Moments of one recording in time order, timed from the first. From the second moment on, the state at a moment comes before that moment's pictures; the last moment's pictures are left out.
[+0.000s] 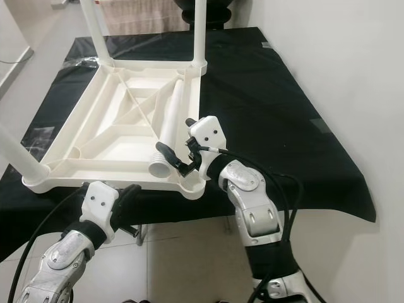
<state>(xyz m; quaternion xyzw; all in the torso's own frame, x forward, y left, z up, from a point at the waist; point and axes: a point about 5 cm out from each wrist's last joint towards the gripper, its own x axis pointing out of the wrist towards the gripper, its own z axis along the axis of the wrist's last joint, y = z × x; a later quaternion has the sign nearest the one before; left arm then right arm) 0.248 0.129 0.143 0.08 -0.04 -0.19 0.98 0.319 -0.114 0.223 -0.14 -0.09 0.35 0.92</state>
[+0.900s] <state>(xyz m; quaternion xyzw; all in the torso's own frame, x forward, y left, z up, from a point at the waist) 0.254 0.130 0.141 0.07 -0.02 -0.20 0.98 0.325 -0.104 0.237 -0.02 -0.11 0.26 0.96</state>
